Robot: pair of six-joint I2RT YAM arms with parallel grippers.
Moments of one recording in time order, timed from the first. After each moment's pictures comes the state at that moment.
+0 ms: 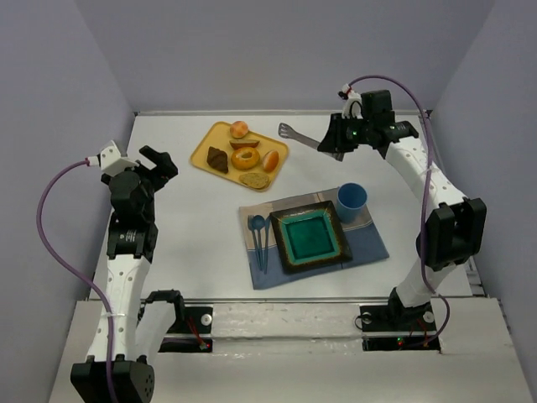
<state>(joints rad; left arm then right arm) 0.02 0.79 0.77 -0.09 -0.20 -0.49 0.21 1.74 1.67 -0.60 -0.53 0.15</state>
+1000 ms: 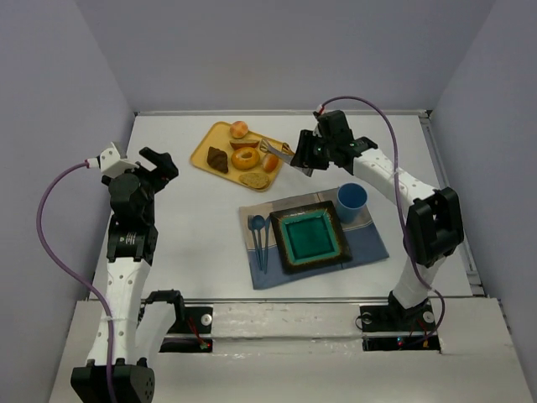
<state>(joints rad) 0.02 0.76 0.76 -0.09 -0.18 -0.51 0.46 1.78 1.51 -0.43 -0.17 0.51</state>
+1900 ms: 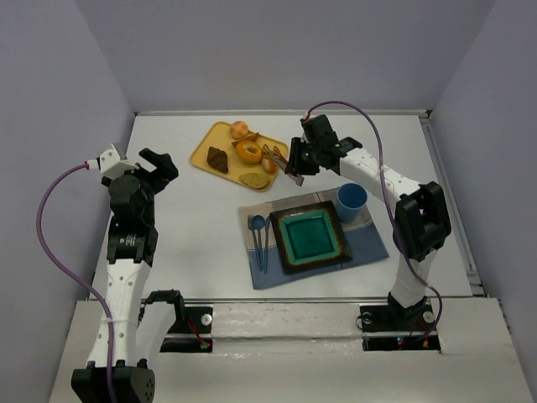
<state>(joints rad) 0.02 0.75 0.75 -0.09 -0.19 -0.51 0.53 1.87 1.58 -0.52 -0.10 0.52</state>
